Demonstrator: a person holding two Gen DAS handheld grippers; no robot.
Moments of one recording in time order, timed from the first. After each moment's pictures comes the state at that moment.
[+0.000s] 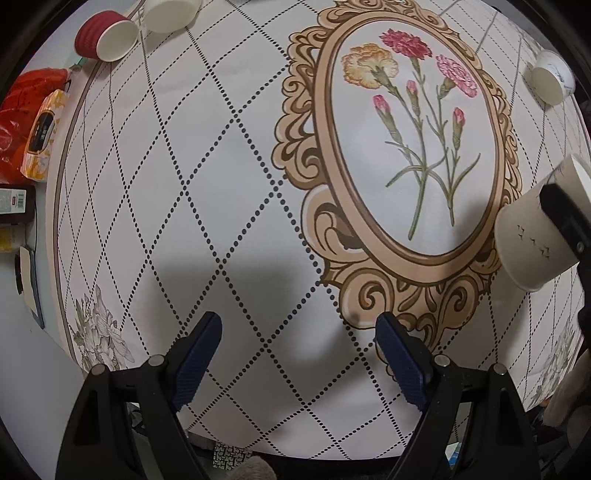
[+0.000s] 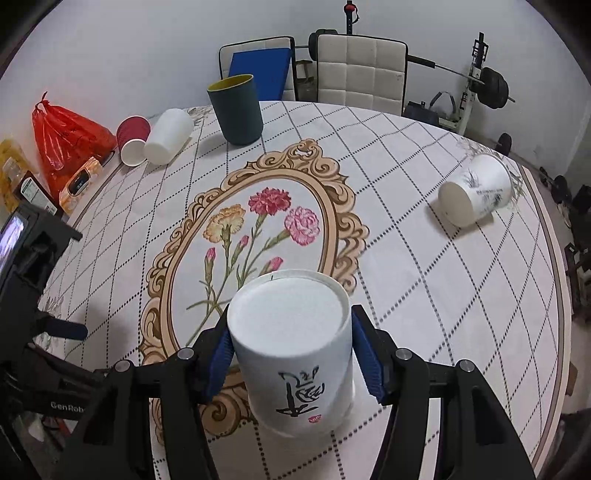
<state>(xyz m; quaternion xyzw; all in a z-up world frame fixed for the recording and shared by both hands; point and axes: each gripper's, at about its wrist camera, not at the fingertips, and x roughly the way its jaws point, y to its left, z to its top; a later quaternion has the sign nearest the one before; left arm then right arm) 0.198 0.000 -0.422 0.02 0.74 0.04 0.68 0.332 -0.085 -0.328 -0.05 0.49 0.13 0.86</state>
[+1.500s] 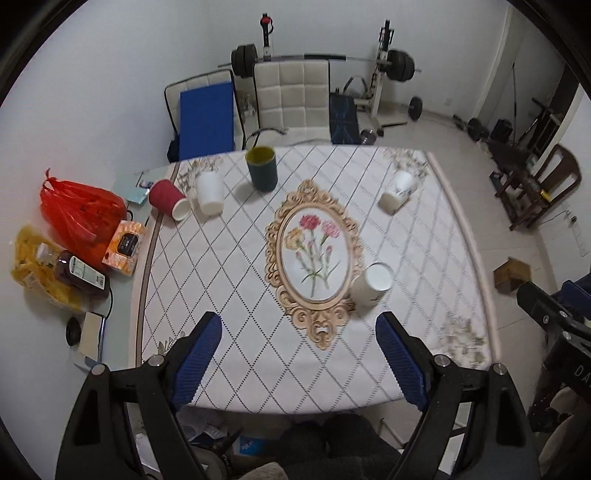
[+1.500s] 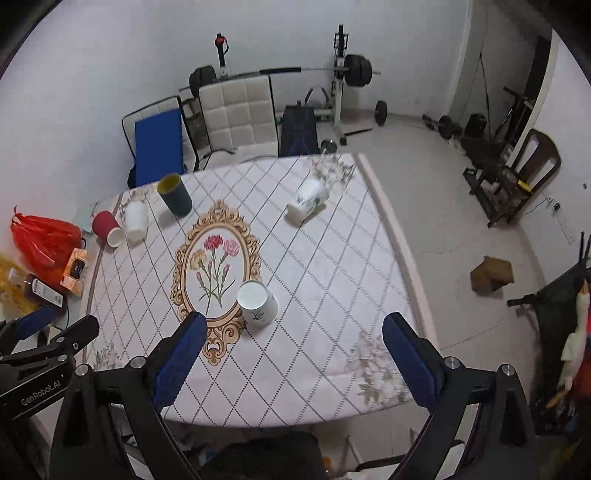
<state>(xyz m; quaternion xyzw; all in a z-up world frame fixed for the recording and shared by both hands) 0.076 -0.037 -0.110 0.03 0.53 -0.05 0.85 0.146 -0.134 -0.053 0.04 0.48 -0.09 0.87</state>
